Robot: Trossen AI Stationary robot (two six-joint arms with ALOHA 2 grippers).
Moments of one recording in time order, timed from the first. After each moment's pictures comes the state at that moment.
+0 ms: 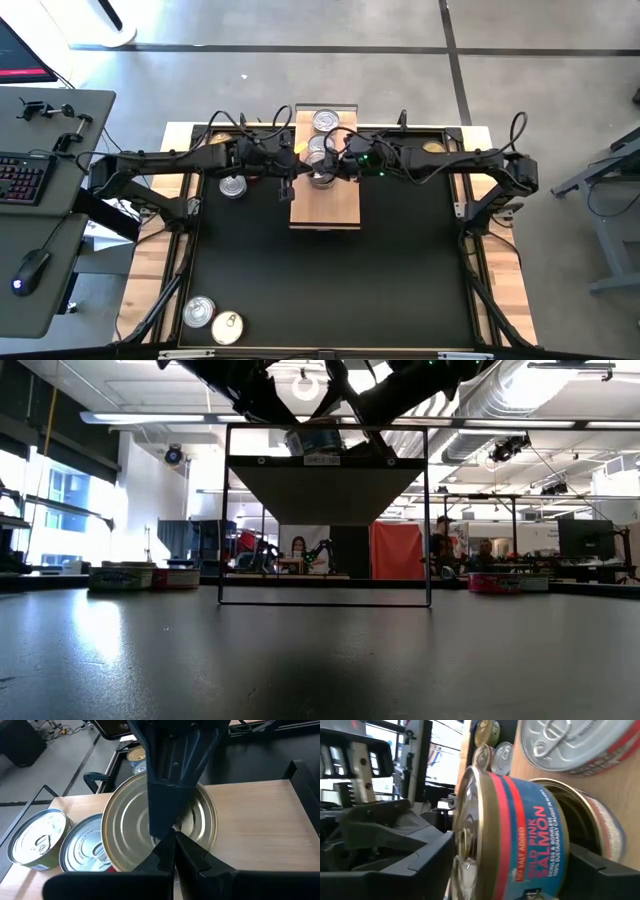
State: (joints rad) left arm 0.22 1.34 1.09 -0.28 -0.05 0.26; right arm -0.20 1.59 1.20 -0.09 -0.01 1.29
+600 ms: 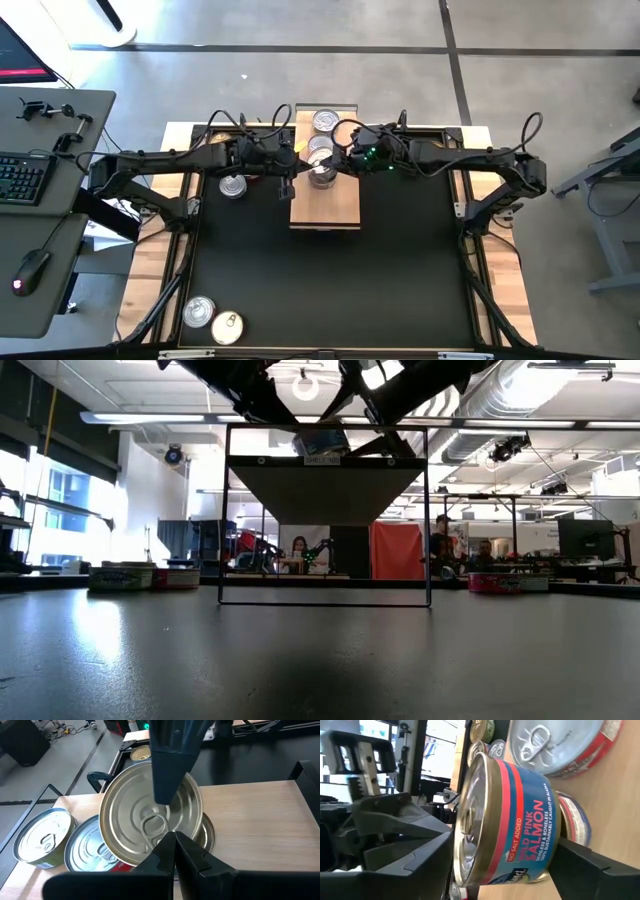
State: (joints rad) left arm 0.22 1.34 1.09 -0.27 -0.06 0.26; right arm -0.25 1.52 1.20 -0.19 -0.07 1.25
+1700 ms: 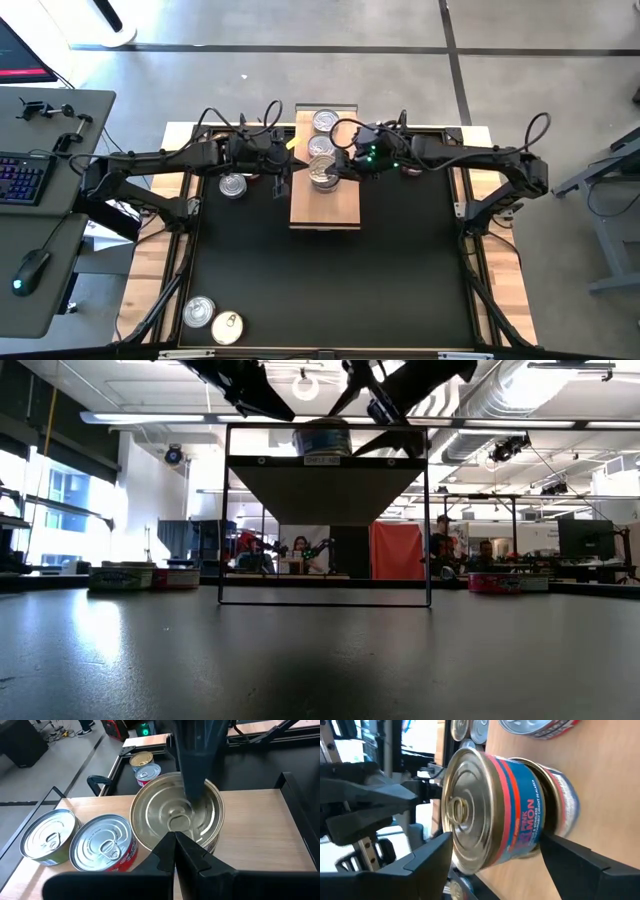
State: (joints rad) left arm 0.22 1.28 1.09 -0.31 -0.03 0.24; right arm -0.25 1.51 1.28 -0.41 -0.18 1.26
